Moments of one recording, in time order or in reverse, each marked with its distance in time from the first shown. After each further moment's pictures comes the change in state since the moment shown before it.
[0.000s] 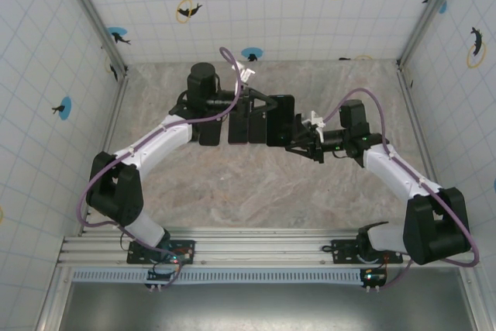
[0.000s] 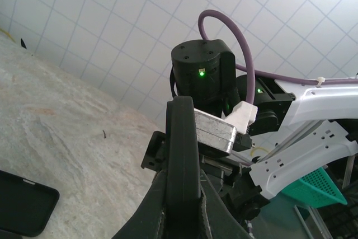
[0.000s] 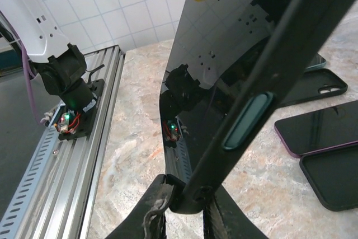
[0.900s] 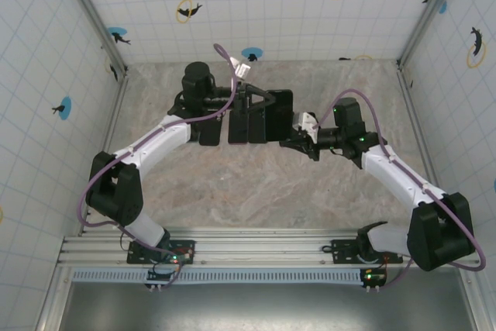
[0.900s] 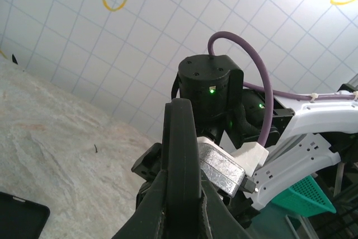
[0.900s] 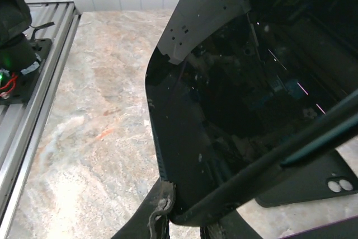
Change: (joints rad) left arm 0.012 0.000 -0.014 0.148 0.029 -0.121; right arm 0.075 -0.038 0.037 -0.010 0.246 -0.161
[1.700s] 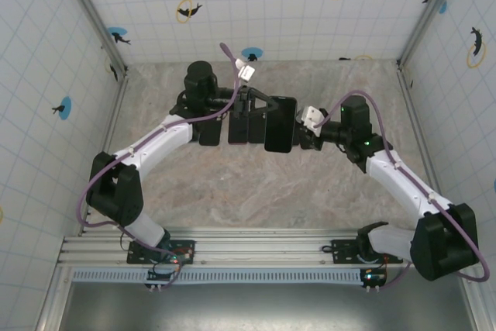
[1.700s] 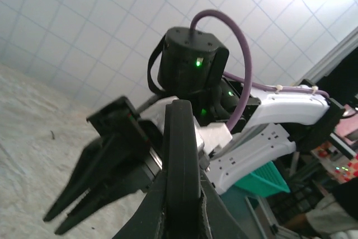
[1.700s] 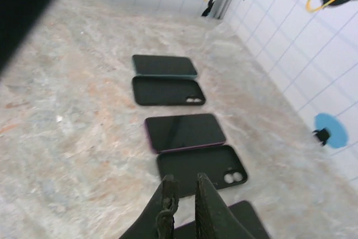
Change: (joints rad) left arm -0.027 0.000 0.023 -0.011 0.113 -0.098; right arm -0.009 -0.066 -0.024 0.169 0.203 -0.058
